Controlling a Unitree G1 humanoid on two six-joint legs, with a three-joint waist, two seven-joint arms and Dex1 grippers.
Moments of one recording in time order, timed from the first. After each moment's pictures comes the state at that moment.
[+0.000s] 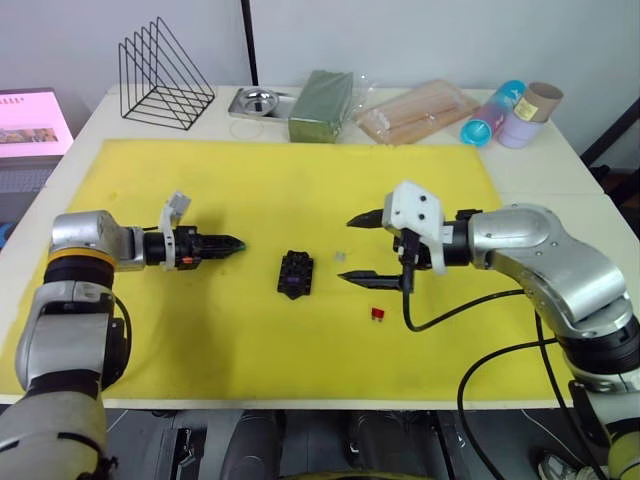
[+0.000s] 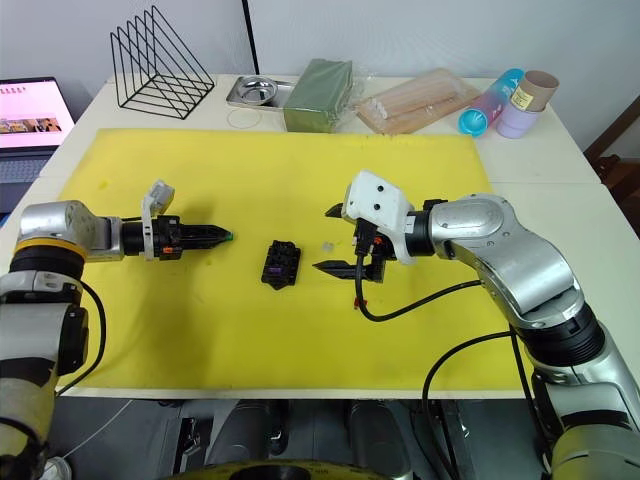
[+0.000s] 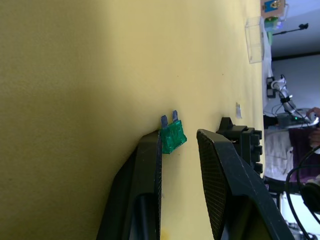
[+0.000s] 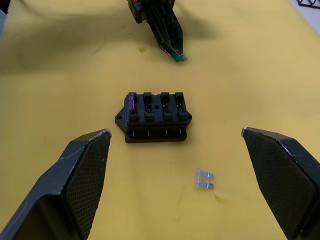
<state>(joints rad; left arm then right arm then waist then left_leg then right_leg) -0.94 0.69 0.01 0.87 -0.43 1.26 -1.20 -0.65 -0.78 0.21 -0.47 0.46 0.80 0.92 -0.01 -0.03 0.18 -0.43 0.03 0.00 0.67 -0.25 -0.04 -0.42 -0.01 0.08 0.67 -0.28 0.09</state>
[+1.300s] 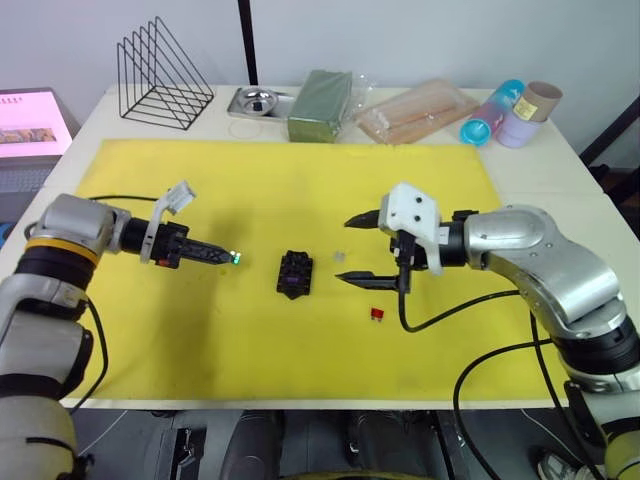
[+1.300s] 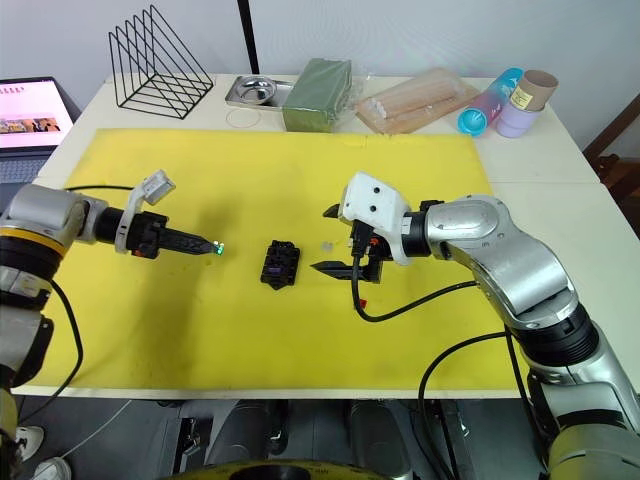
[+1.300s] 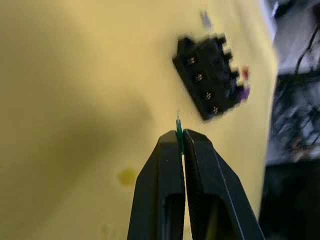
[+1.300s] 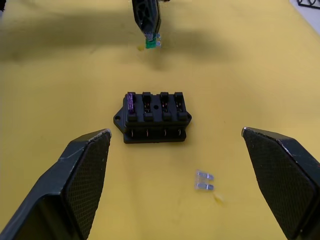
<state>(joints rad) -0.99 0.90 -0.47 0.68 -0.44 0.92 -1.60 -0.65 -0.77 0.22 -0.47 0.43 0.80 0.92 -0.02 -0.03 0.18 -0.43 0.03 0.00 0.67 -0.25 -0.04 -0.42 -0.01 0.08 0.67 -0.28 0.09</state>
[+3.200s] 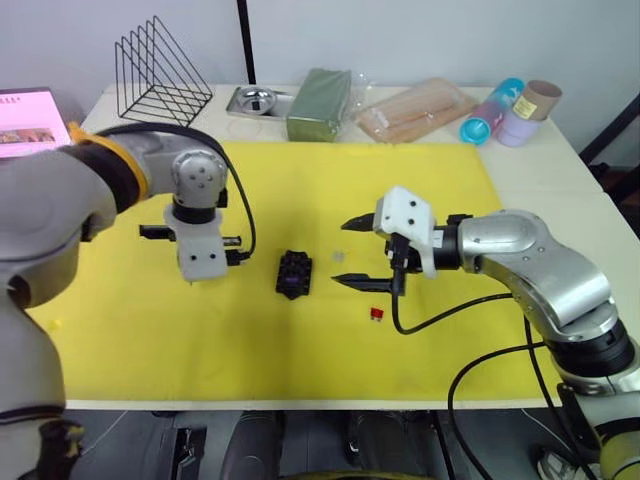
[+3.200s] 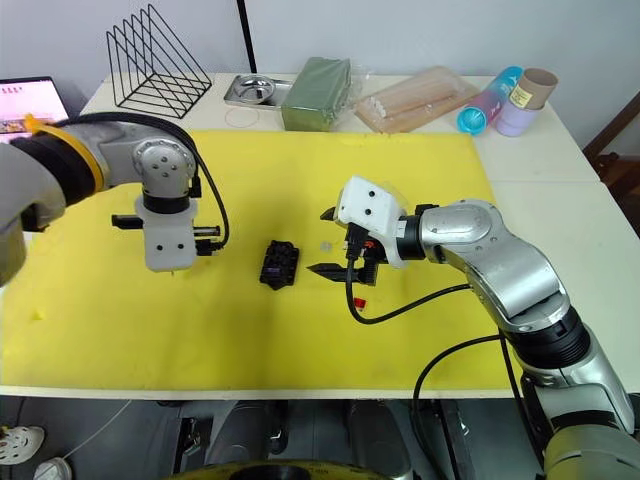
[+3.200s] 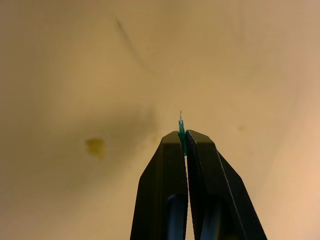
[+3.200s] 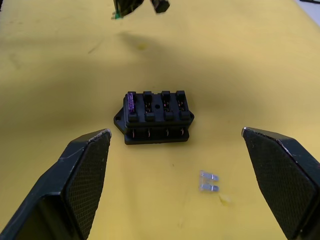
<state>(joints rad) -1.65 0.78 -1.84 0.79 -0.29 -0.96 -1.61 -0.64 -0.74 0.23 -0.48 0.41 0.82 0.91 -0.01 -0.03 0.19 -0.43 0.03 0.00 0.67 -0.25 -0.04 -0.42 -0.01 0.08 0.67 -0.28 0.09</state>
